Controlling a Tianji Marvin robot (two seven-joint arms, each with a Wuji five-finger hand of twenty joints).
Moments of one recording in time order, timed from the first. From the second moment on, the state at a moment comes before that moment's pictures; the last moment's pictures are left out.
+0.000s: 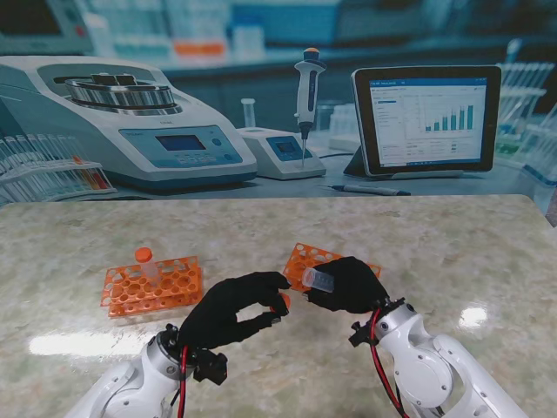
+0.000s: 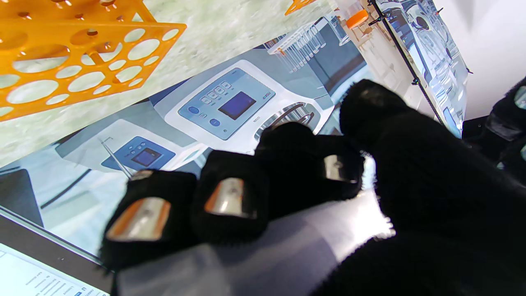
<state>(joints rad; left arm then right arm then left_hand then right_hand) 1.79 -1.16 -1.18 -1.77 0.60 -0.81 0.30 -1.69 -1.12 1.22 -1.71 -0.60 -0.32 -0.16 1.15 -0.56 0.47 -0.17 0.73 0.02 0.77 0.52 0.64 0.07 0.38 0.63 0.66 0.13 0.41 1.13 0.63 0.08 0.99 0.31 0.59 -0.70 0.85 -0.02 1.07 -0.26 1.27 1.42 1.39 -0.16 0.98 0.91 1.31 -0.15 1.41 0.88 1.13 -0.03 1.67 0.77</state>
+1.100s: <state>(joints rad) 1.82 -1.15 -1.19 -1.79 0.52 -0.84 0.22 -1.68 -1.12 1.23 -1.71 -0.60 -0.30 -0.16 1.15 -0.56 0.47 -0.17 0.73 0.02 0.77 0.52 0.64 0.07 0.38 0.63 0.66 0.13 0.41 1.13 0.63 0.08 0.99 0.31 0.59 -0.70 0.85 -0.02 1.07 -0.26 1.27 1.42 1.39 -0.16 0.98 0.91 1.31 -0.15 1.41 0.88 1.13 -0.03 1.67 0.77</state>
